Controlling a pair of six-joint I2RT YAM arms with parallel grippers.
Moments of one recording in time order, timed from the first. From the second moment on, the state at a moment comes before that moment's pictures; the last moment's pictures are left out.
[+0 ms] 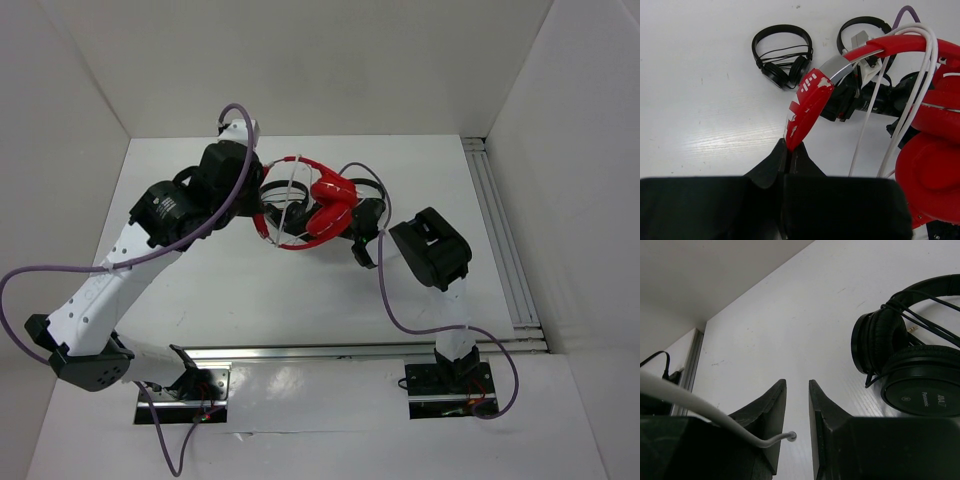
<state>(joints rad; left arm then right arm) -0.74 1.35 1.79 -1.07 -0.47 -0.46 0.54 2.13 0.98 1.21 -0.72 0.52</state>
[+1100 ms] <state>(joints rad) -0.66 1.38 1.83 -1.07 -0.60 -0.56 0.56 2.15 0.93 1.24 -0.72 0.54</state>
